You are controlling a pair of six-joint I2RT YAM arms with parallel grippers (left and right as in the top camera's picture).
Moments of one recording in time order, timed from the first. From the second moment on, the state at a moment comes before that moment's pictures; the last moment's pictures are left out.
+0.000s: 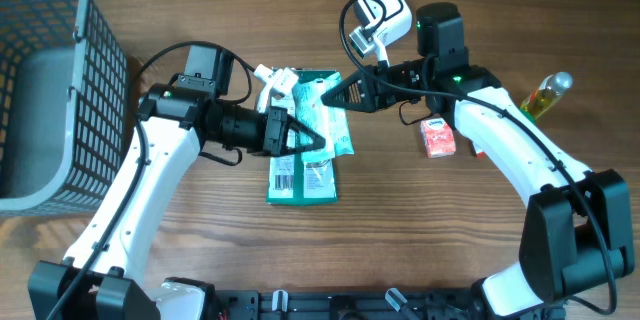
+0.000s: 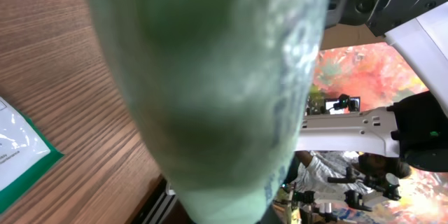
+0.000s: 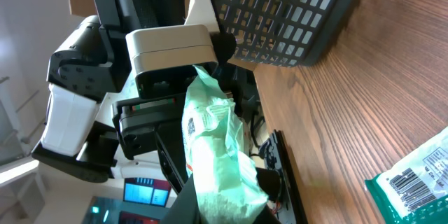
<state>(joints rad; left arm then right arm) -0.22 1.46 1.17 -1.01 1.13 -0.06 0.30 1.71 1.17 -0.11 -1.45 0.58</state>
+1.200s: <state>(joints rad) -0.22 1.46 1.16 -0.97 1.08 -0.04 0.30 1.71 1.17 -0.30 -1.26 0.55</state>
